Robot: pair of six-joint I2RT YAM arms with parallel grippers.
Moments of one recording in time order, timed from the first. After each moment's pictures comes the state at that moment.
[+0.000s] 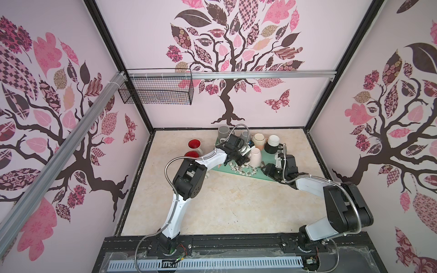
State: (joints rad) left arm -0.60 2.25 1.73 -0.29 0.45 0.27; right arm 0.18 1.51 0.64 0.11 -0.32 0.69
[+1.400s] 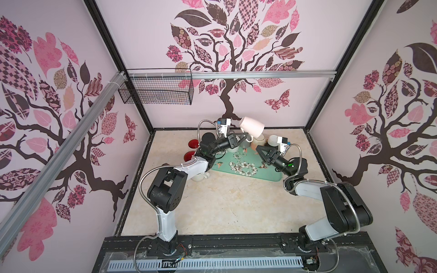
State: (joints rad) left arm -0.50 1.89 1.25 0.95 0.72 -1.02; right arm 0.23 1.52 0.57 1.31 -0.70 1.32
